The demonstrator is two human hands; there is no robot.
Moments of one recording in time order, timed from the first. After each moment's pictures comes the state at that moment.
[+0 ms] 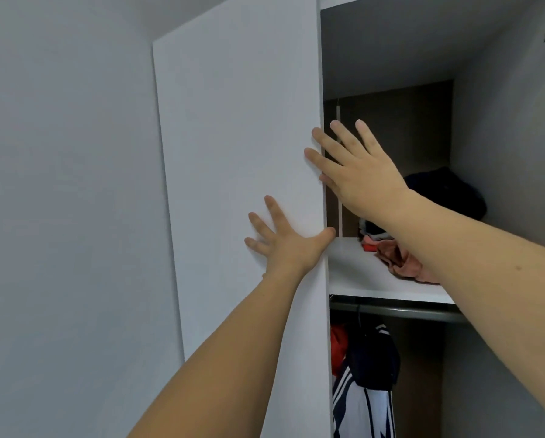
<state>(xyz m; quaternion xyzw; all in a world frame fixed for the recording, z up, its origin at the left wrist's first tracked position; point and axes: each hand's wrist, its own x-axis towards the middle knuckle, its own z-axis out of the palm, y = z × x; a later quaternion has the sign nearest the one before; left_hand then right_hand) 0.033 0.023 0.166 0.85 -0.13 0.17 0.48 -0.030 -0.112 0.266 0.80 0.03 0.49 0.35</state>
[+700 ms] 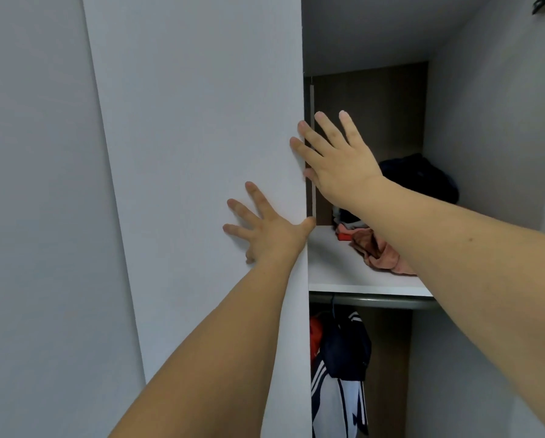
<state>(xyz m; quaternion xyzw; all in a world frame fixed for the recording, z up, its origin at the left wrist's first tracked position) 0.077 -0.028 0.170 0.88 -0.08 0.20 0.42 0.021 -0.144 0.259 0.82 -0.05 0.43 0.37</state>
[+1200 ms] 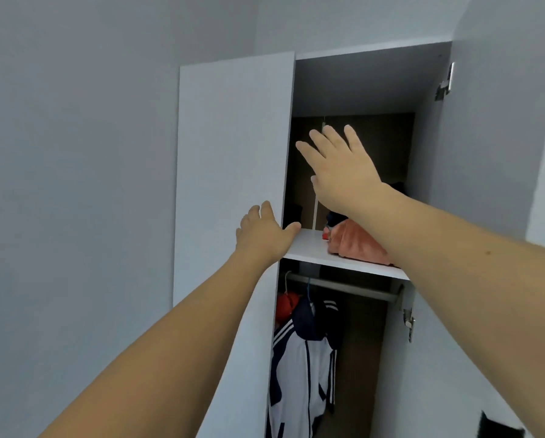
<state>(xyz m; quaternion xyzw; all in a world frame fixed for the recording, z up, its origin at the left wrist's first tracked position) -0.182 0.023 0.160 0.89 -0.16 0.23 0.36 -0.241 -0.114 0.263 0.85 0.03 0.44 0.29</state>
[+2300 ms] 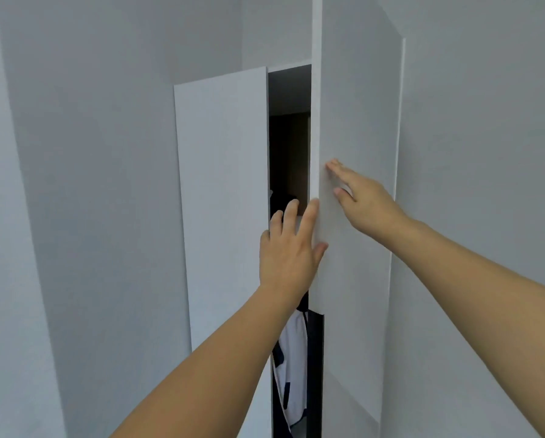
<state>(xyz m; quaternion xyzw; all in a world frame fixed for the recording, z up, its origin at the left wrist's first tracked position) -0.357 -0.045 0.122 0.83 -0.23 0.49 0.16 -0.388 -0.199 0.214 0.89 0.13 0.38 -0.20</state>
